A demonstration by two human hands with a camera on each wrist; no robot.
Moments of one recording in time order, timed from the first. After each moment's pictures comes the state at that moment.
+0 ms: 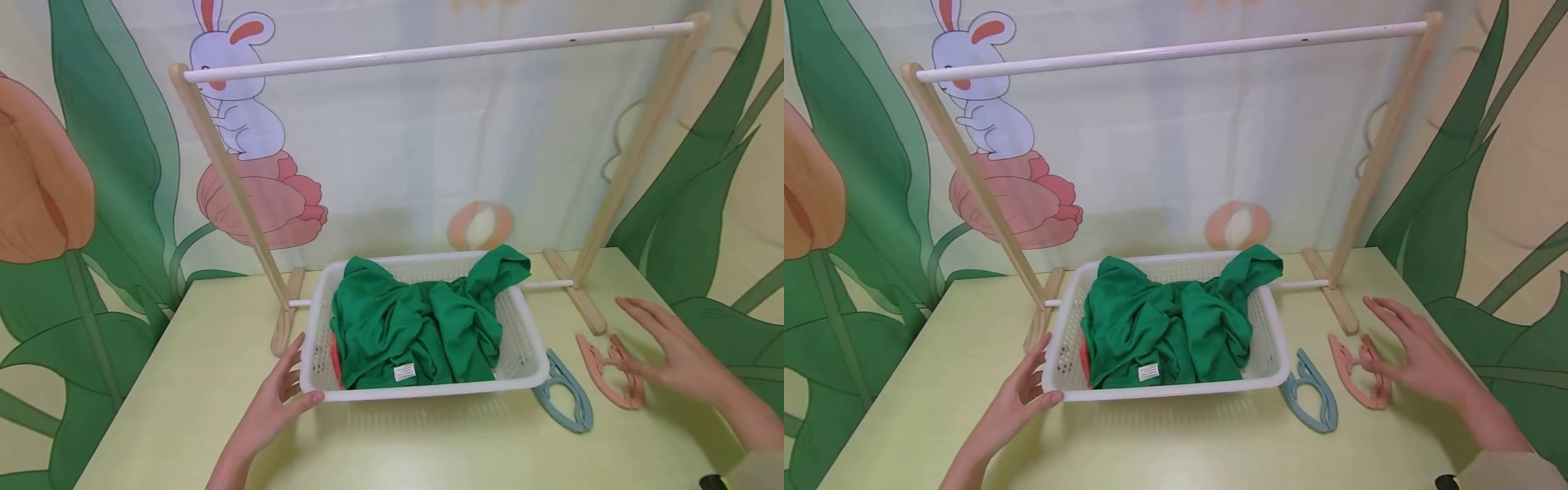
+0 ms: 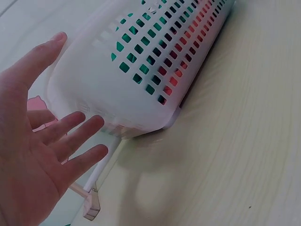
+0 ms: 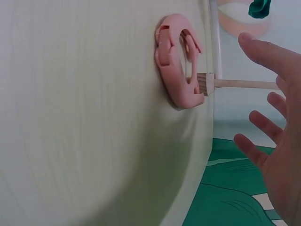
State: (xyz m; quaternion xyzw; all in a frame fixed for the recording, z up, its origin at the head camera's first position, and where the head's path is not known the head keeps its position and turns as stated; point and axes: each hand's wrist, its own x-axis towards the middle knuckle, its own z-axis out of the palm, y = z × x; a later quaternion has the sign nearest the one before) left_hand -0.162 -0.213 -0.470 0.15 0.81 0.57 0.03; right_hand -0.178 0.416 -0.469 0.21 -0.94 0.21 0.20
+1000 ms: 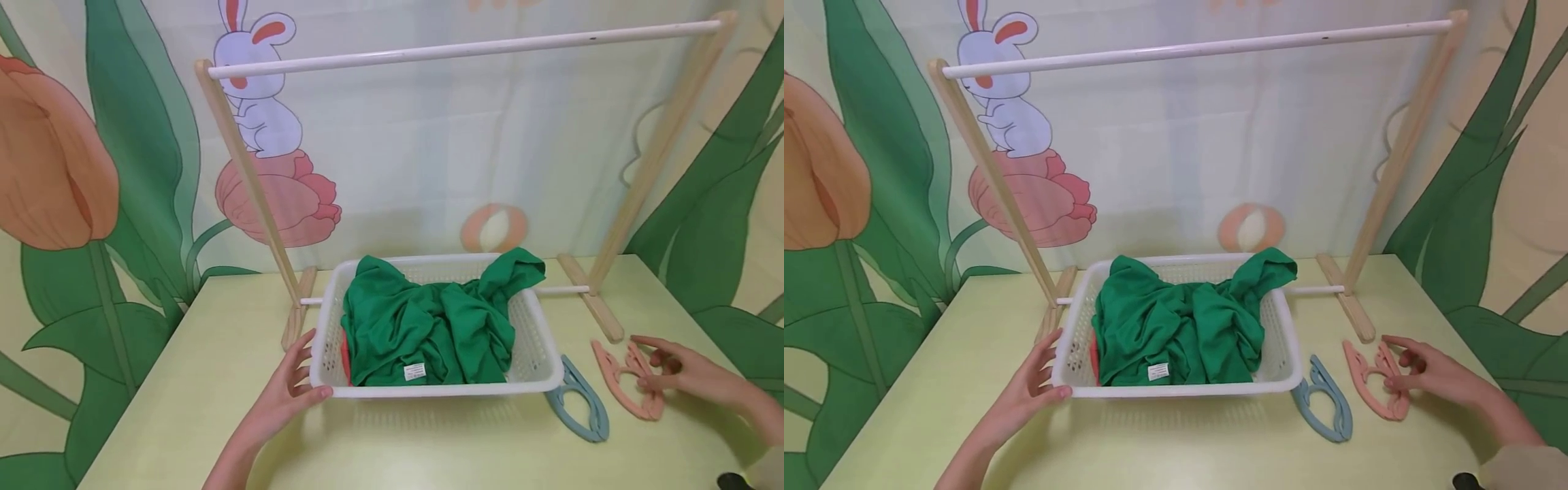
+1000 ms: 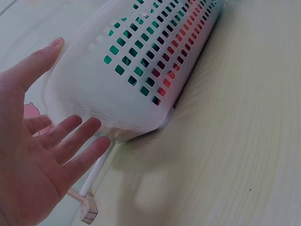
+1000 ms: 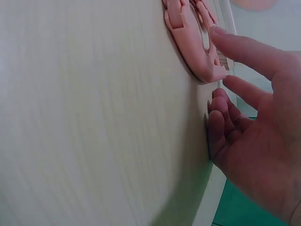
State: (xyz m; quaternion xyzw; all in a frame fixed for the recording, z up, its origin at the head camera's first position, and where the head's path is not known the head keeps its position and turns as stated) left_hand -0.164 -0.217 -0.463 0.14 0.78 0.61 0.07; right_hand -0.194 0.435 -0.496 0.09 -0.94 0.32 -0.11
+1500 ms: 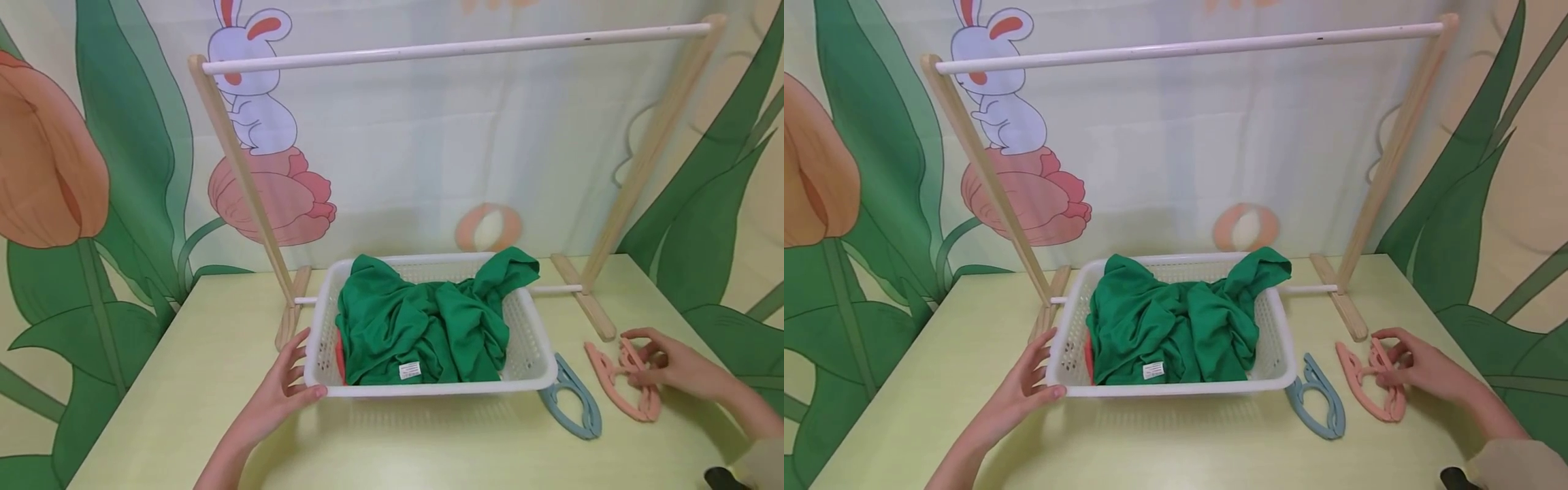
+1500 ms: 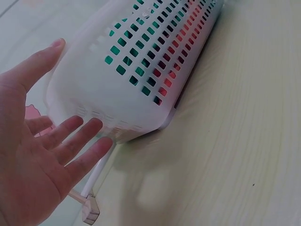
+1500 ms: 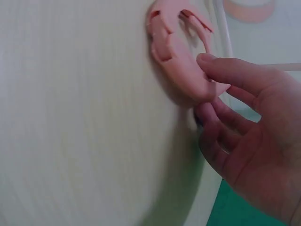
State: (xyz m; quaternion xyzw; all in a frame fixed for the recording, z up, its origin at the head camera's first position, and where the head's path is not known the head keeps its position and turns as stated) left_hand -0.164 -0.215 -0.462 0.12 0.79 0.60 0.08; right_hand -0.196 0.435 -0.485 0.10 -0.93 0.33 -0.12
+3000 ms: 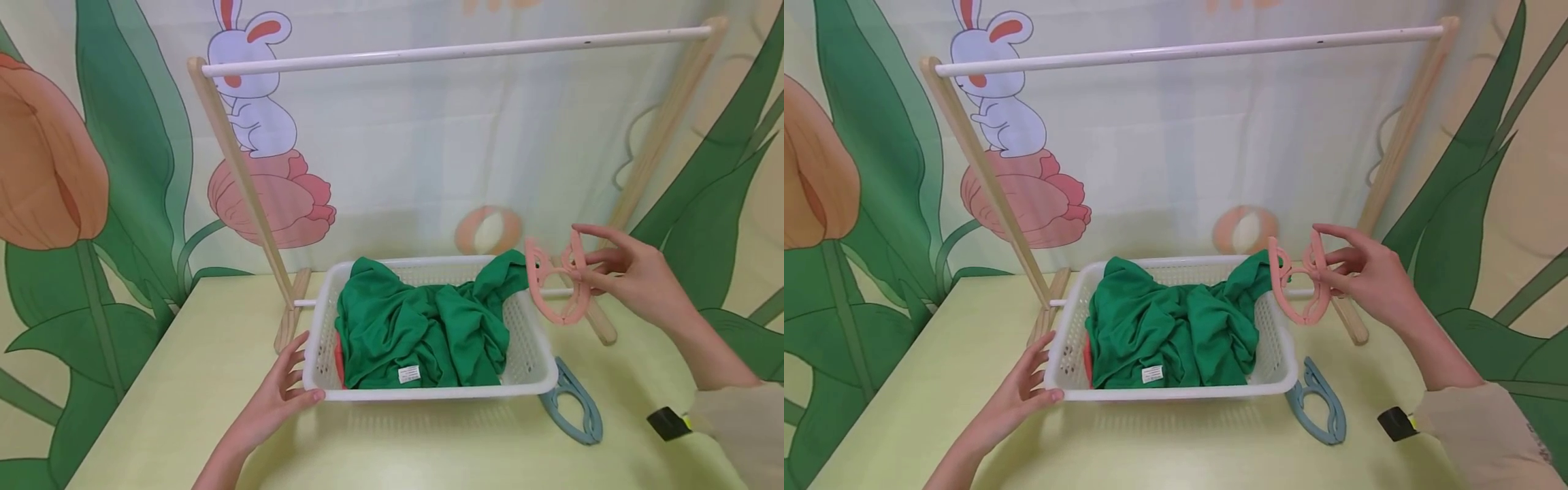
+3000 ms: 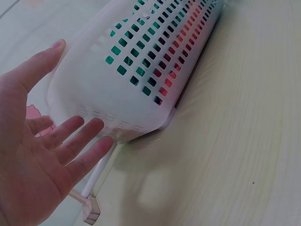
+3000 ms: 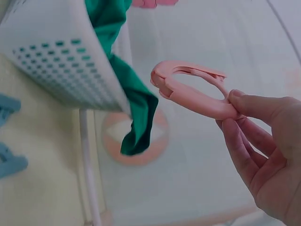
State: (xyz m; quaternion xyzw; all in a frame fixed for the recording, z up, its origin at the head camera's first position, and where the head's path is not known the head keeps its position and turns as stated) left_hand -0.162 -0.215 -0.460 0.13 0.78 0.60 0.08; right_hand -0.221 0.307 -0.337 0.12 -0.89 0.42 0.13
